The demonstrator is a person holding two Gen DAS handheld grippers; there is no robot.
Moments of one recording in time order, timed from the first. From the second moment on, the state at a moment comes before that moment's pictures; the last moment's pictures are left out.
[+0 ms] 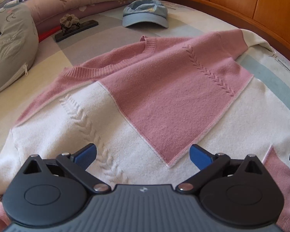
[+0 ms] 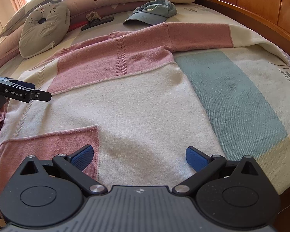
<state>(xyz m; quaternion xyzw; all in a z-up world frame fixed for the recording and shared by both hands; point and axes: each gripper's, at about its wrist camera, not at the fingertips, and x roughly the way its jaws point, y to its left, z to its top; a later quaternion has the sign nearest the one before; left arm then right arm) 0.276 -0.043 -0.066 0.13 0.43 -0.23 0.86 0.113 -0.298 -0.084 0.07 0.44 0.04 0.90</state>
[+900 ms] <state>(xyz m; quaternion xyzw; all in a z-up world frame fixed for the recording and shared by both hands) 0.328 -0.074 -0.092 0.14 0.37 -0.28 0.87 0.248 -0.245 -0.043 -0.06 0.41 0.12 0.90</state>
